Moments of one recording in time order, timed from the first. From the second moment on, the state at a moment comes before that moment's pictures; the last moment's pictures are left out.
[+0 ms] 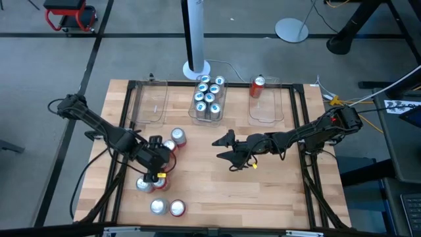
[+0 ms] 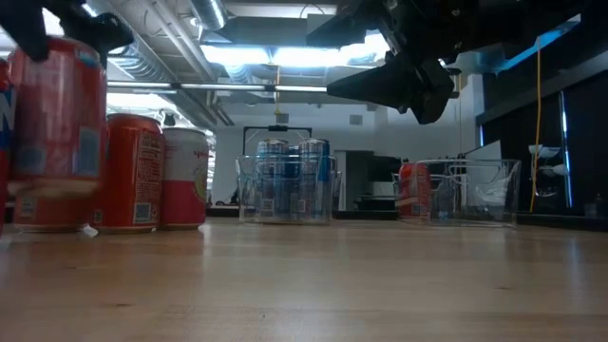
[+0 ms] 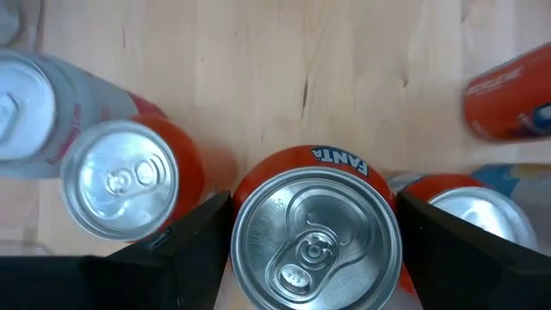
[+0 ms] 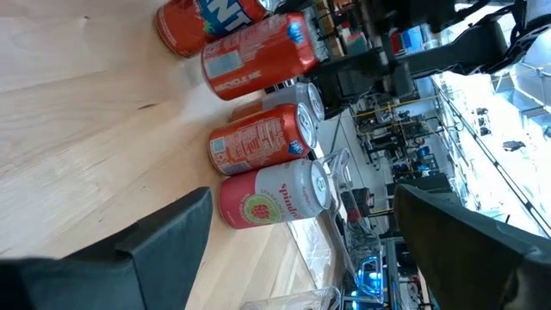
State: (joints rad) left arm -0.52 1.23 1.01 -0.98 -0.22 -0.49; right arm 0.22 1.54 0.76 0.53 0.18 -1.11
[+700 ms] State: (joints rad) left arm -0.52 1.23 1.15 -0.90 -0.48 -0.26; right arm 0.22 1.54 0.76 0.62 0.26 -0.76
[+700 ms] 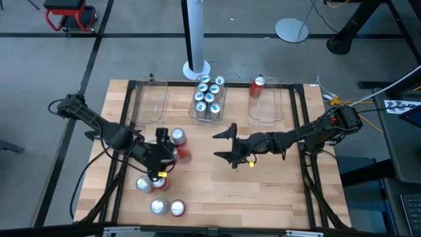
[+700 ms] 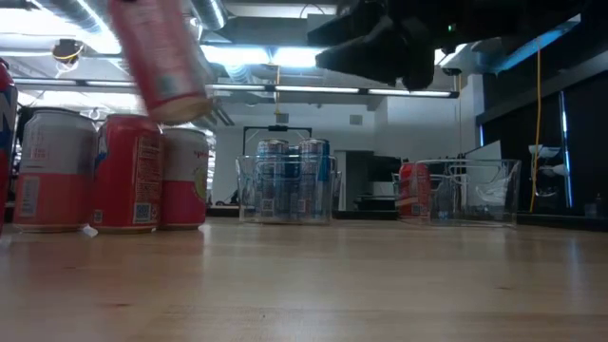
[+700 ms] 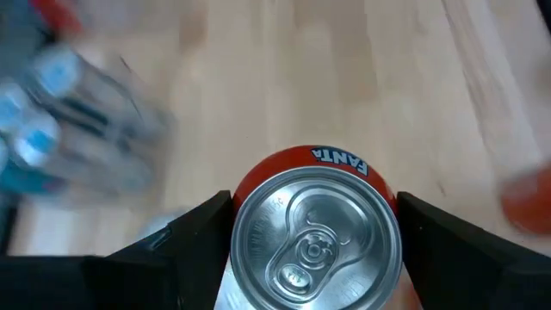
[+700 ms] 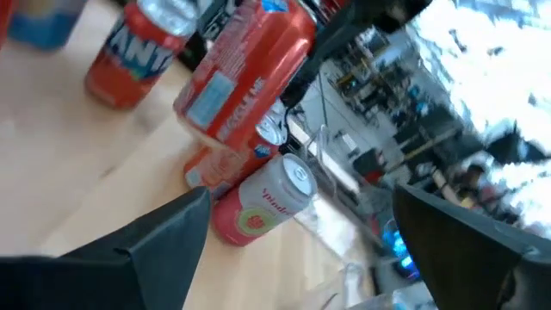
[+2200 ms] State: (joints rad) left arm -0.34 1.44 1.10 -0.24 -0.59 0.22; right arm 0.21 1.67 0.92 0.52 0.27 -0.50
